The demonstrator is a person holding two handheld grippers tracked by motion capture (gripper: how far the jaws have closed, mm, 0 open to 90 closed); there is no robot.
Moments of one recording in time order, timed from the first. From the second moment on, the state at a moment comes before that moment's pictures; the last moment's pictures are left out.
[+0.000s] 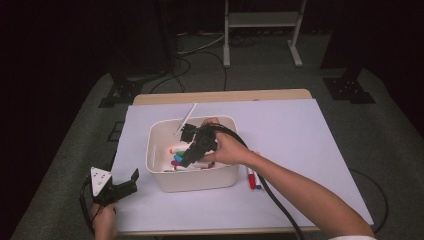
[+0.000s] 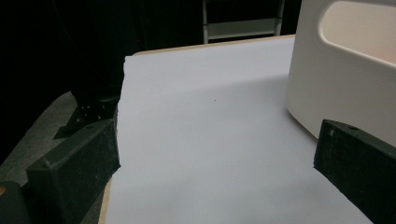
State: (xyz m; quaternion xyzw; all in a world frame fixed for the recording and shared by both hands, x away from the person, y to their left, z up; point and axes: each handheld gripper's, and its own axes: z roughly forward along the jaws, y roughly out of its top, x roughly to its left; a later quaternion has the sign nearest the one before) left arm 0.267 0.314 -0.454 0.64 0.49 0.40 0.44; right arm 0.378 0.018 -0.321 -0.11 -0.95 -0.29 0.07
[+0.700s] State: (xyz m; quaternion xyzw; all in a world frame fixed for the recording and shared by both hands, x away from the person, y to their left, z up) left arm 0.266 0.313 -0.454 0.64 0.49 0.41 0.44; right arm 0.363 -0.130 -0.284 -0.22 -0.91 -0.36 0.01
